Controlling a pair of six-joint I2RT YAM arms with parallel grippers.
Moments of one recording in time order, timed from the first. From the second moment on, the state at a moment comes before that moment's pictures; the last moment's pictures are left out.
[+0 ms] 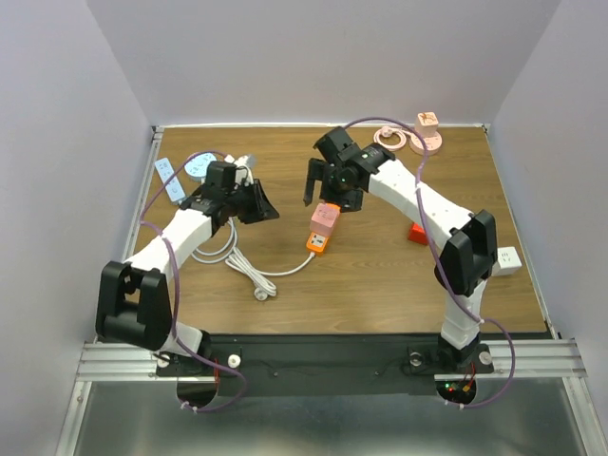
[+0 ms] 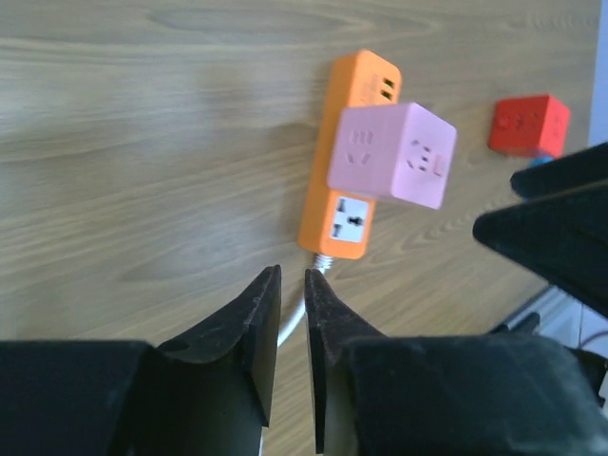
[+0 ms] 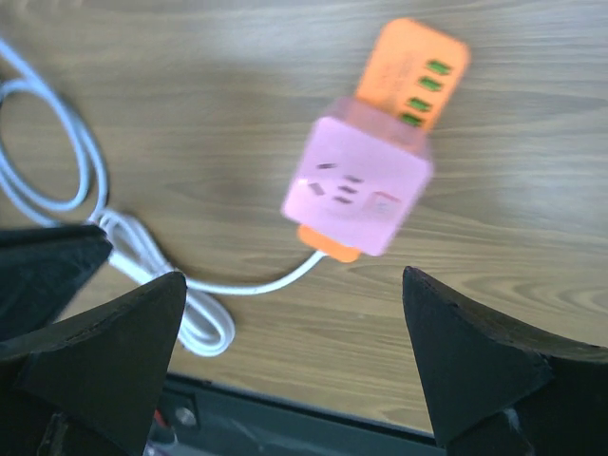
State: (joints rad) left arm -0.25 1.40 0.98 -0.31 0.42 -0.49; right arm 0.68 1.93 1.87 -0.98 0.08 0.76
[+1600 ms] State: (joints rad) left arm -0.49 1.83 0.86 0.33 0.58 -0.79; right arm 0.59 2.17 1.84 -0.93 -0.08 0.91
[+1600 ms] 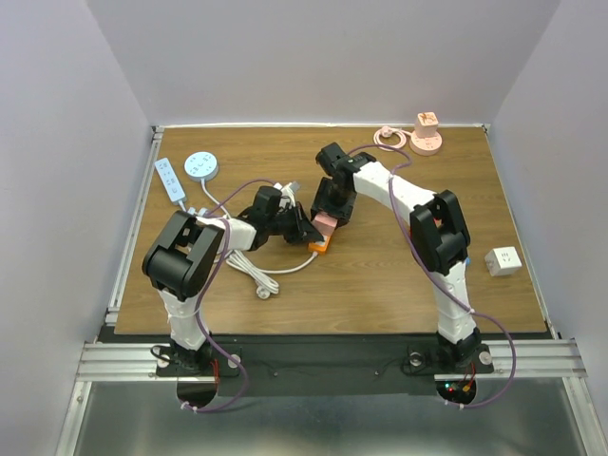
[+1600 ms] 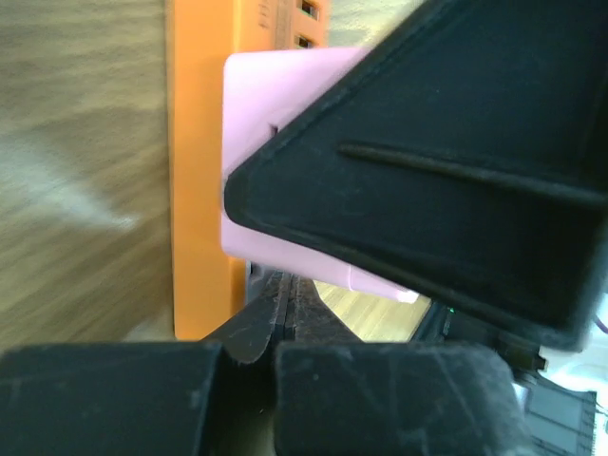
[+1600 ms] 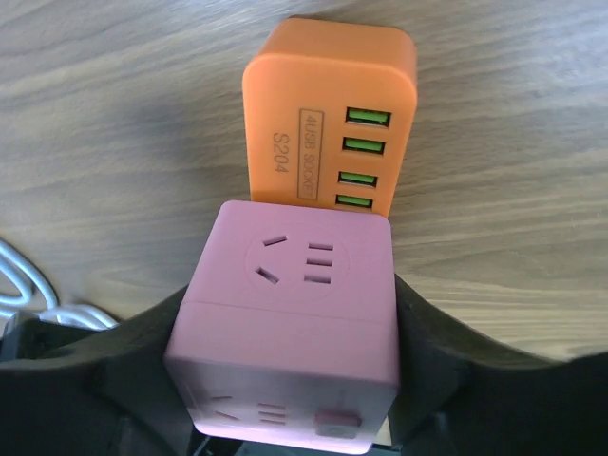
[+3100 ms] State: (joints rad) left arm -0.52 1.96 0.84 0.45 0.65 -0.84; right arm 0.58 2.03 1.97 -1.05 -0.09 0.79
